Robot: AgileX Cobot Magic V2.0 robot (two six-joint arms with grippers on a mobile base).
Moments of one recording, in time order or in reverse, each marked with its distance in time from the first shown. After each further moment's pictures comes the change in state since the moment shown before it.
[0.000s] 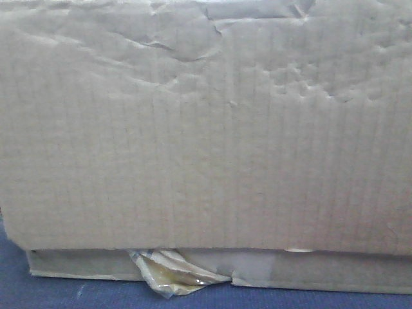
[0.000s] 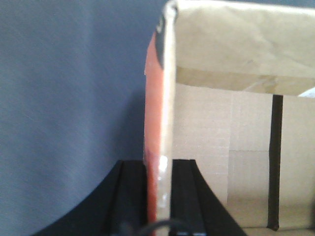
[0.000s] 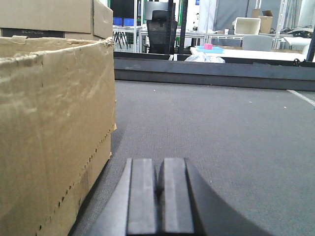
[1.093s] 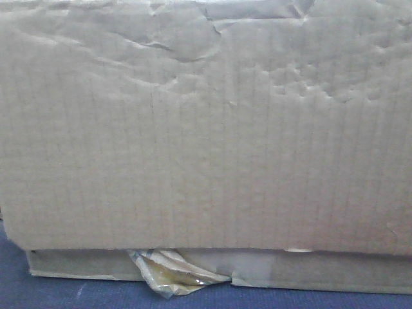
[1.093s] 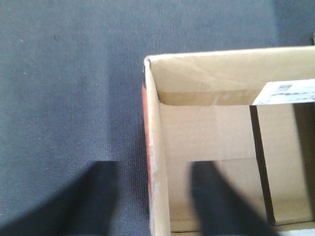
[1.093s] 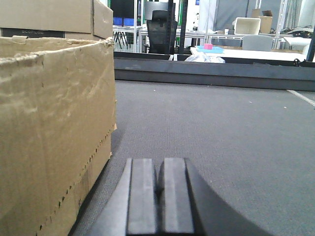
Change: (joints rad) left arm 0.000 -0.150 0.138 -0.067 -0.039 0.239; right arm 0.000 0.000 0.000 0.000 0.000 0.000
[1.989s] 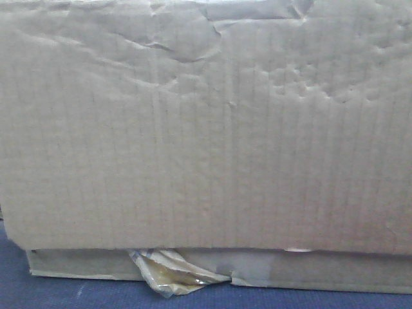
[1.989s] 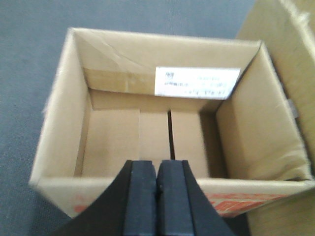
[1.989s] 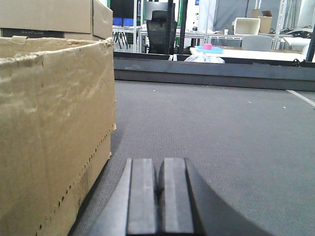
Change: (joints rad) left arm -0.224 -0.588 0.492 0.007 -0.297 -0.273; right arm 0.000 0.000 0.000 0.000 0.000 0.000
